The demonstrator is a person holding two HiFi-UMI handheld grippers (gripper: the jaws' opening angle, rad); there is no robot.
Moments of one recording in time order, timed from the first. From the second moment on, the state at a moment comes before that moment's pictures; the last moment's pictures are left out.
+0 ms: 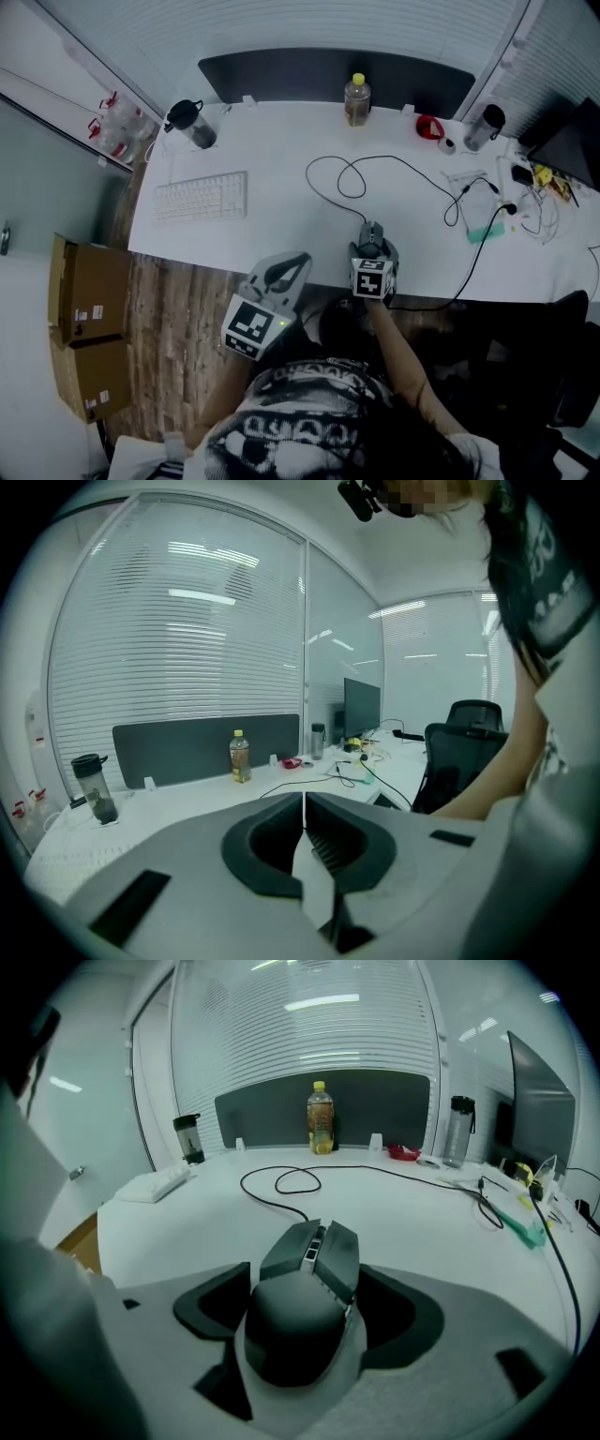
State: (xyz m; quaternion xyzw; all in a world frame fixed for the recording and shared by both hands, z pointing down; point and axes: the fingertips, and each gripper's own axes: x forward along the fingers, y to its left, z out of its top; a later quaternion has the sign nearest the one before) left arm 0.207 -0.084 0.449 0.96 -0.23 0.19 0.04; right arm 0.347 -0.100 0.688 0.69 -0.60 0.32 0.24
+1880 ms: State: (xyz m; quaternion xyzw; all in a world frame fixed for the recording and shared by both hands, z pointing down) left arm 0.023 -0.262 0.457 0.93 -0.31 0.18 0.06; right arm 0.189 -0.270 0.531 0.58 -0.76 0.24 0.15
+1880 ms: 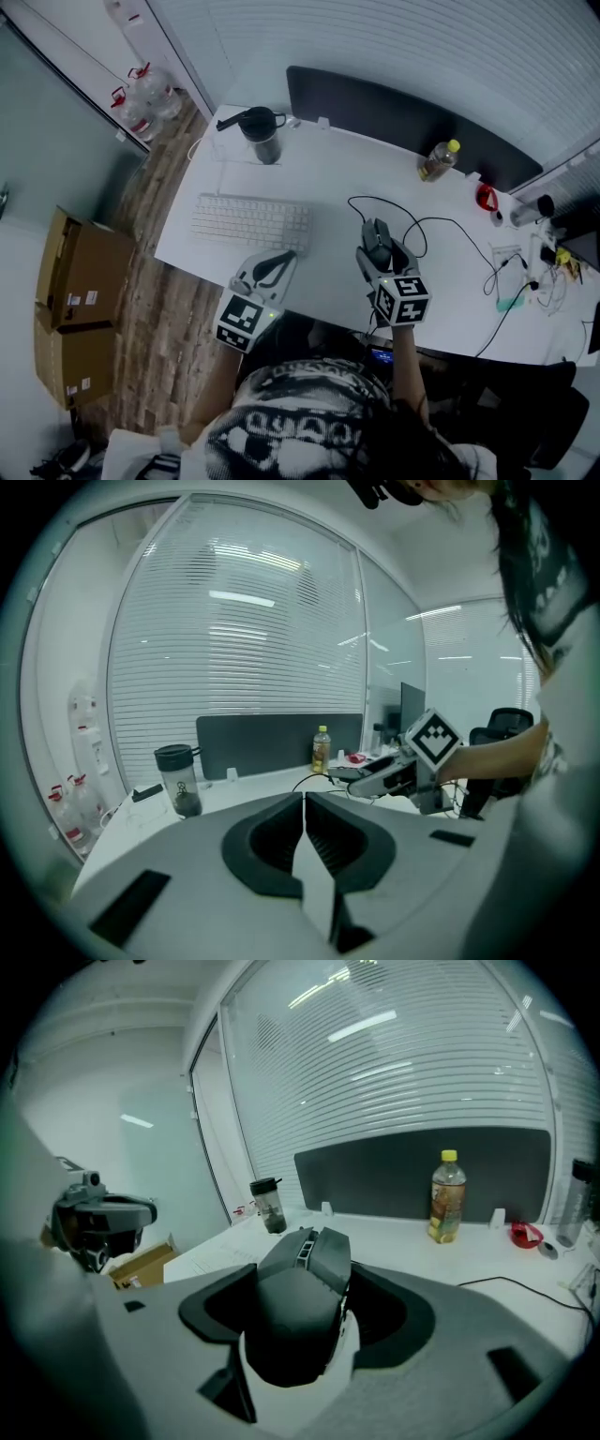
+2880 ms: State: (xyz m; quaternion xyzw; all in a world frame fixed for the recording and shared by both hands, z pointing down) left arm -0.099 -0.314 0.487 0.91 -0.34 0.21 0.09; right arm 0.099 -0.318 0.688 0.56 -0.71 0.31 0.29
